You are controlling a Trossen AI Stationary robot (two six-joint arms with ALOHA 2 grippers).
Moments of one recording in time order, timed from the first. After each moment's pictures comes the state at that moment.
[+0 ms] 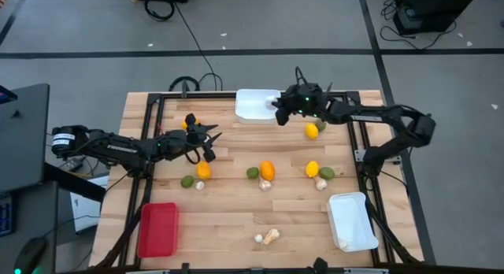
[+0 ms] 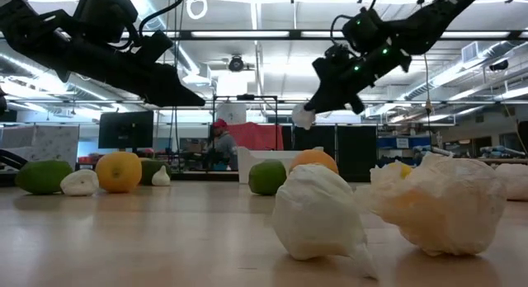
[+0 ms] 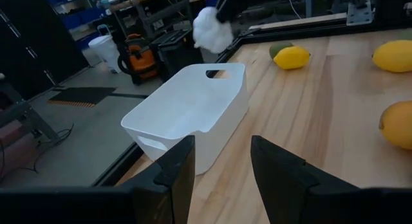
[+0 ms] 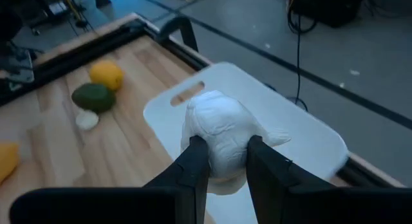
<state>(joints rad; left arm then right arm) 0.14 1.11 0.27 0.64 -0.44 0.18 -0.56 1.48 0.82 0.22 0.00 0.20</state>
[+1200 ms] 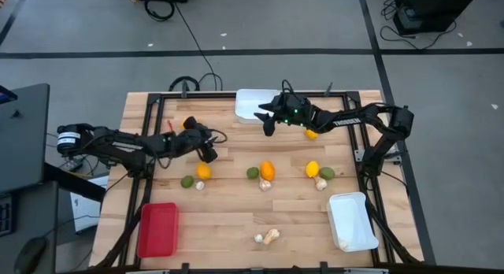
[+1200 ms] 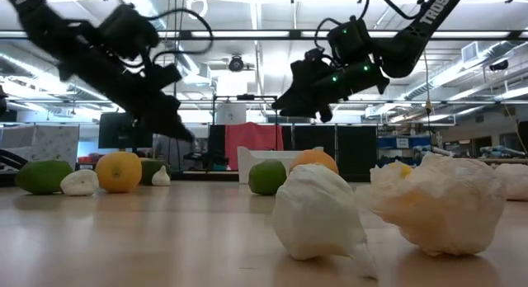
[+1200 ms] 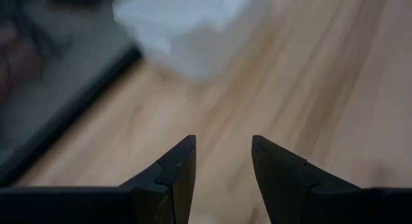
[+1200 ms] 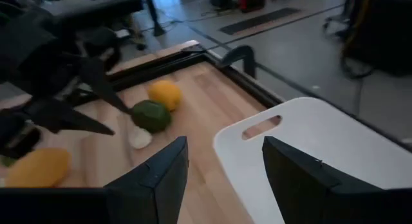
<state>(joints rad) 0.18 1.19 0.41 0.11 -0.47 -0.06 -0.43 1.68 0.82 0.59 -0.02 0.15</state>
